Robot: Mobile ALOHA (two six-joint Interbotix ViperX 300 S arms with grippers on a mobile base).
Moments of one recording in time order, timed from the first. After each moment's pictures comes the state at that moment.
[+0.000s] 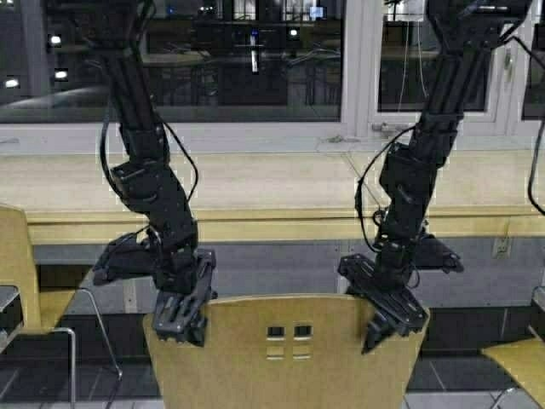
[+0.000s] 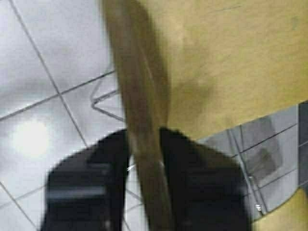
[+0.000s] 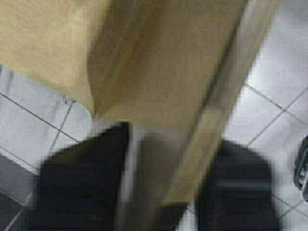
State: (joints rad) left arm -0.52 0.93 0.31 -1.10 -0.17 -0.69; right arm 0.32 1.00 0.20 0.73 0.13 0.57
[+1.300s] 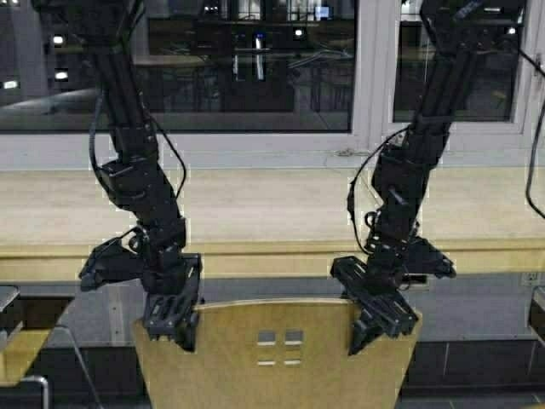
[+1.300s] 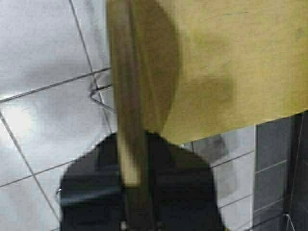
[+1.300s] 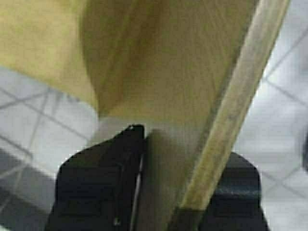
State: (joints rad) left arm -0.44 0.92 0.35 -1.11 -0.15 -0.72; right arm 0.35 1.01 0.20 0.74 0.15 0.60
